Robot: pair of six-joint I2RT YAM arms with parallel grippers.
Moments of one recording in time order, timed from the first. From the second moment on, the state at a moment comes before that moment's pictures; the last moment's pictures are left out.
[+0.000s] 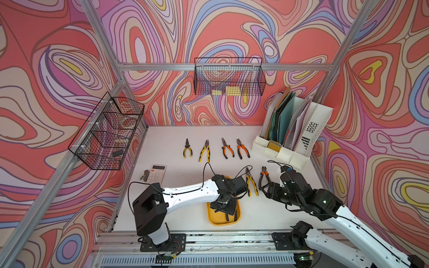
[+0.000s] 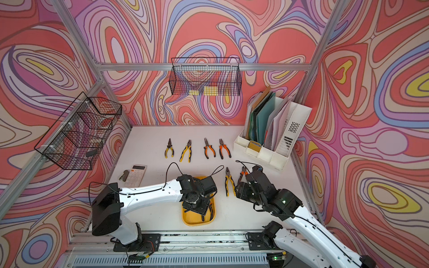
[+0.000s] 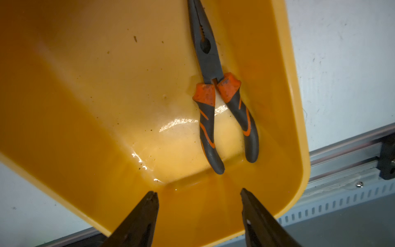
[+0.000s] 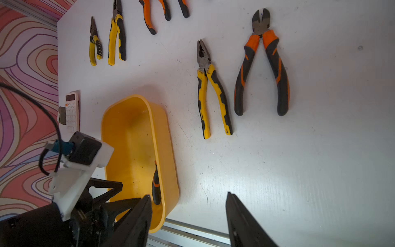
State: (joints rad) left arm -1.12 1.66 1.21 -1.03 0.04 -0.78; right arm 0.67 0.72 0.81 -0.96 0.04 0.87
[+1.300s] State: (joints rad) left arm -1.09 1.86 1.19 -0.90 0.11 -0.78; right arm 0.67 0.75 0.82 -1.00 0.07 0.87
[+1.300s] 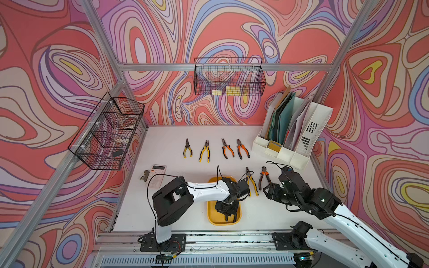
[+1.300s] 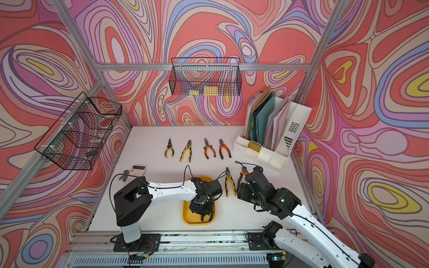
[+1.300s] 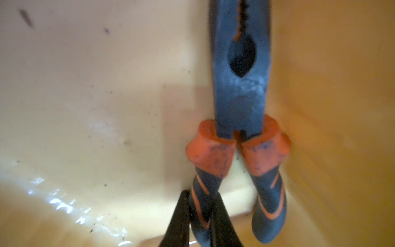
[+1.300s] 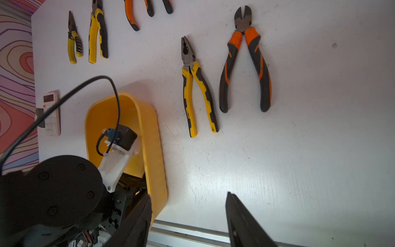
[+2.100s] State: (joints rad) left arm -0.80 1.33 1.32 -1.23 -0.16 -0.69; right arm 0.67 0.75 0.82 -1.00 0.08 0.87
